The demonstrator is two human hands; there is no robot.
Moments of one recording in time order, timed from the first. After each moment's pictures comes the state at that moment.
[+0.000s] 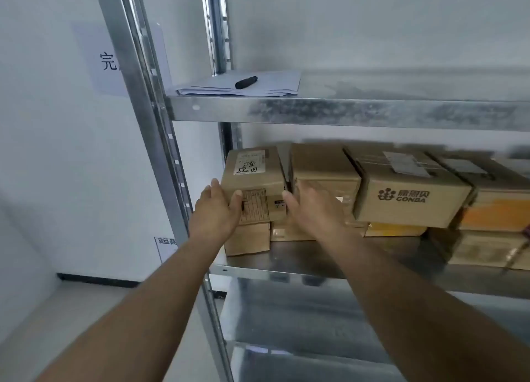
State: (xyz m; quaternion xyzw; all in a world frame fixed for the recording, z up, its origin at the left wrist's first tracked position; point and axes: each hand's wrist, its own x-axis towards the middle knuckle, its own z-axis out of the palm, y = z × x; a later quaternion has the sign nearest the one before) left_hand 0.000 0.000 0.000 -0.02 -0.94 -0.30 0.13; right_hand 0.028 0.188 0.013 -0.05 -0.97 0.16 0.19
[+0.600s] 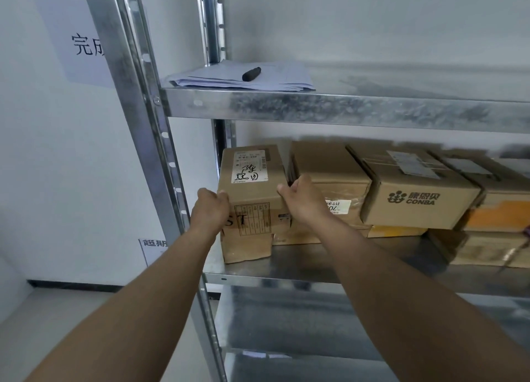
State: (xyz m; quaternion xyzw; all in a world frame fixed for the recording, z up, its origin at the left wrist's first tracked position) left_hand -0.065 -0.010 -0.013 0.07 -0.85 -0.53 0.02; right_hand -0.031 0.164 0.006 -0.14 -0.89 0.42 0.09
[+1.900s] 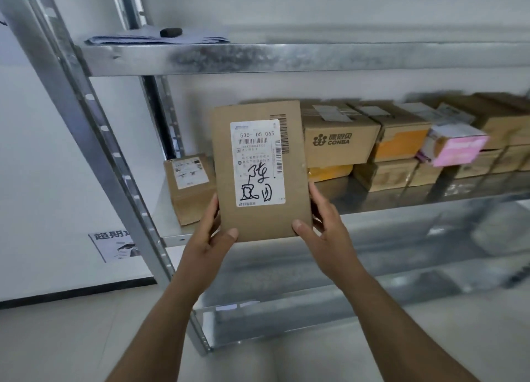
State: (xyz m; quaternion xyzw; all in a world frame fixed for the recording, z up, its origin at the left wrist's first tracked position) left_hand 0.115 -0.001 -0.068 -0.28 -0.72 -0.63 -0.07; right_hand 0.203 0.201 -0.063 -0.11 -0.82 0.50 0.24
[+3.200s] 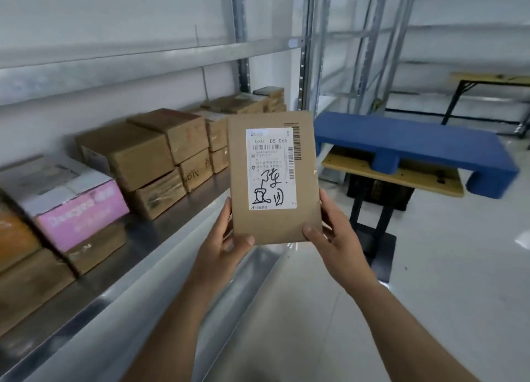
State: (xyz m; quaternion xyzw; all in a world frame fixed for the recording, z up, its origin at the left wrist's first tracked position) left_hand 0.373 0.637 -0.068 -0.56 -0.53 -0.53 -0.35; right_hand 0.583 0.699 -0.083 -0.41 -0.68 0.39 0.47
